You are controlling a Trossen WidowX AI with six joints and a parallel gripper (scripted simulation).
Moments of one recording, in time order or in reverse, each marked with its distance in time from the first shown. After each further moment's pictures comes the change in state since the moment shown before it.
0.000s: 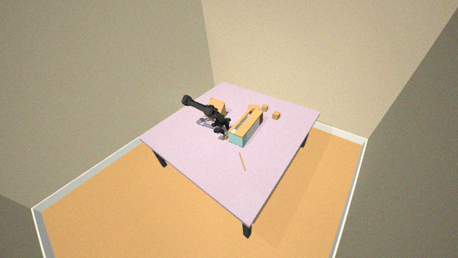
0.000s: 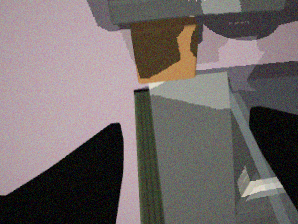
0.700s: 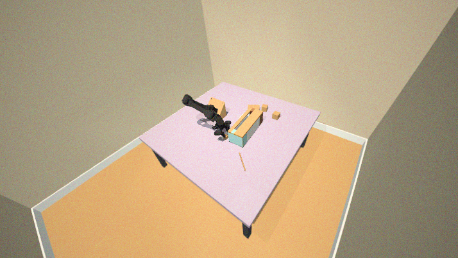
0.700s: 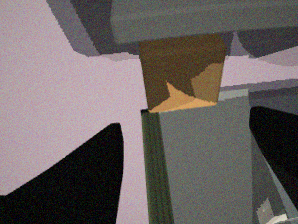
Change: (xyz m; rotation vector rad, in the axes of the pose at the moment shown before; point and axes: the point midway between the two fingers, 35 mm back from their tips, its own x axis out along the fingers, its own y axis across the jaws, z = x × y) arm 0.028 0.003 0.008 0.007 0.020 0.008
